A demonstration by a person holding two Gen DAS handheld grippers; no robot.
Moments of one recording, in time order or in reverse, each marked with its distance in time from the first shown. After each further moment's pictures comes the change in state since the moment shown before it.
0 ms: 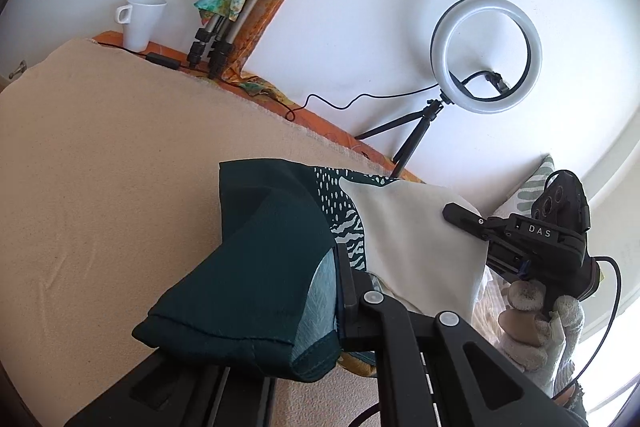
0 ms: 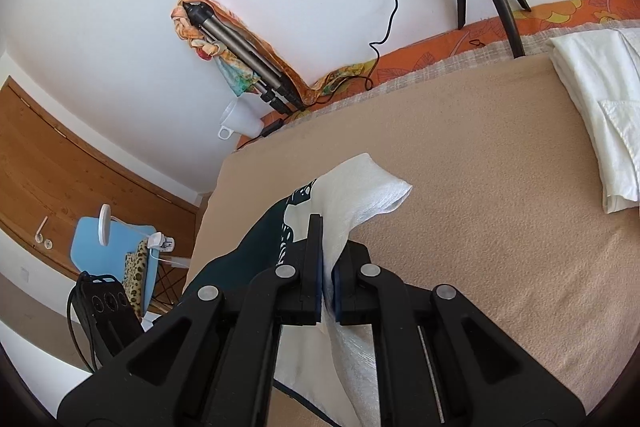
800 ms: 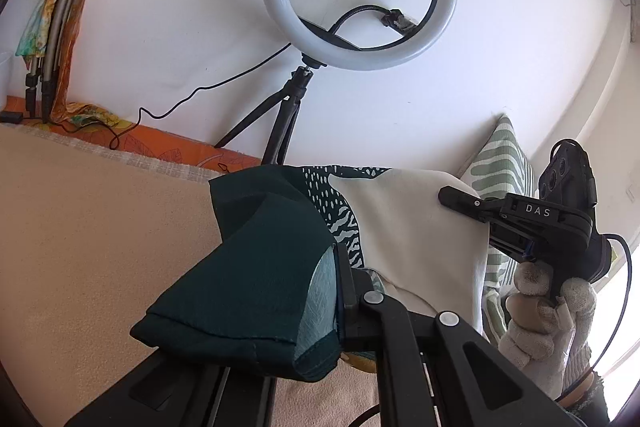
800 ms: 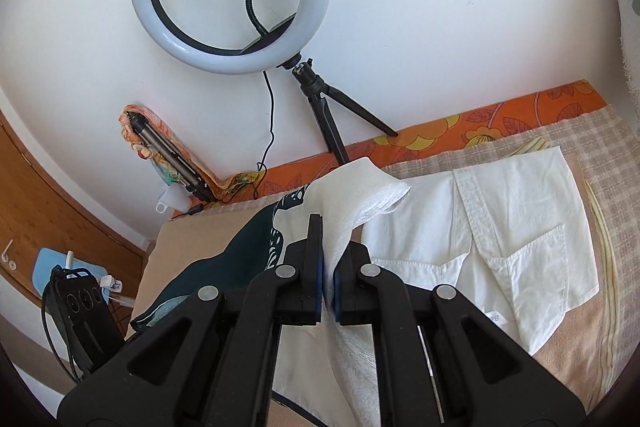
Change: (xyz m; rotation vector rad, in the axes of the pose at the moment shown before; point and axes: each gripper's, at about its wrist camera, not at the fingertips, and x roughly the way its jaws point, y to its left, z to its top) left arm 0.134 -0.180 0.028 0.187 0.001 -0.141; right arm -0.141 -0.118 0.106 -0.051 -0.192 -0.188
